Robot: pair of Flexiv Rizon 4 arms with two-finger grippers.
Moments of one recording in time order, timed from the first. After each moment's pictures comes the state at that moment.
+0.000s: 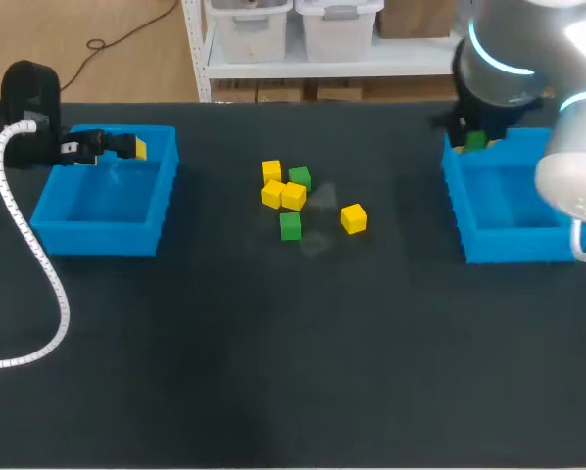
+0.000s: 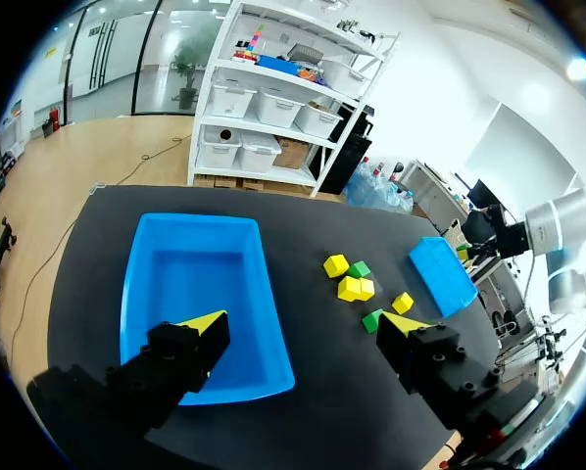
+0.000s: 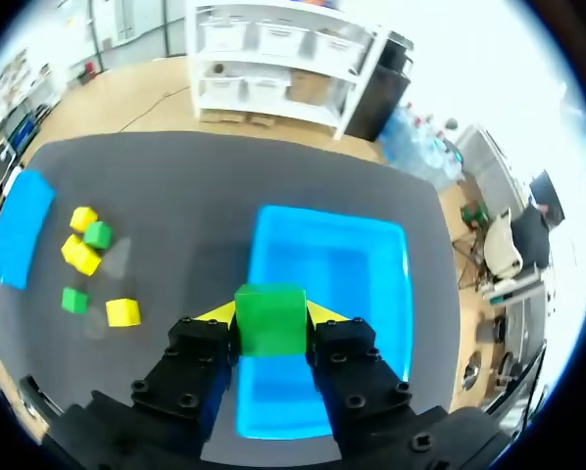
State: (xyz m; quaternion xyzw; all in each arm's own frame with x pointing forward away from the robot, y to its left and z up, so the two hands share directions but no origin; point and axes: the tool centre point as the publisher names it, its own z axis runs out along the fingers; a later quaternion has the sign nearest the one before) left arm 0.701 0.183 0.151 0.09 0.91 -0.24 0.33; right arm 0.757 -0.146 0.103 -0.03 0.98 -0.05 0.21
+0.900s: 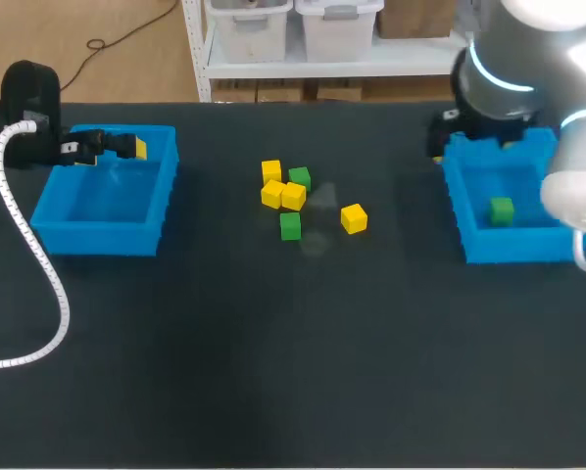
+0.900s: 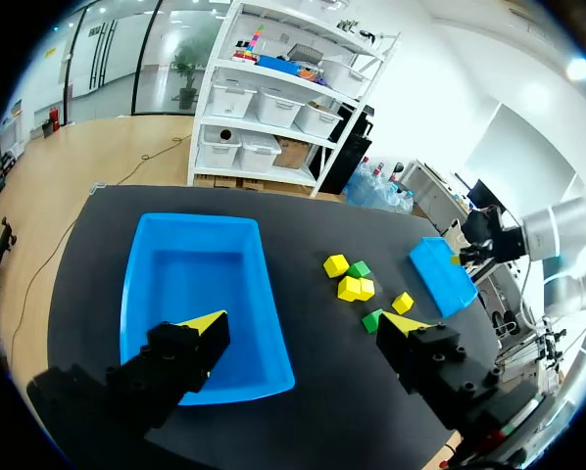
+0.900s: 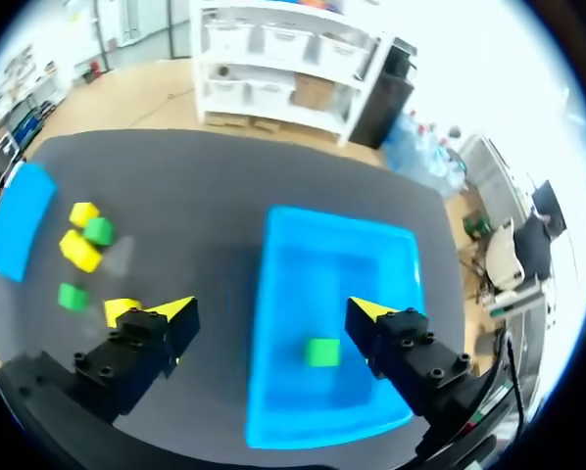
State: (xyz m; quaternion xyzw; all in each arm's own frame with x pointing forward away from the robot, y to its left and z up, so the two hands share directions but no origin) left arm 0.701 0.183 0.151 0.09 0.91 -0.24 0.33; right arm 0.757 -0.118 0.100 -0.08 0.97 -0.05 0.23
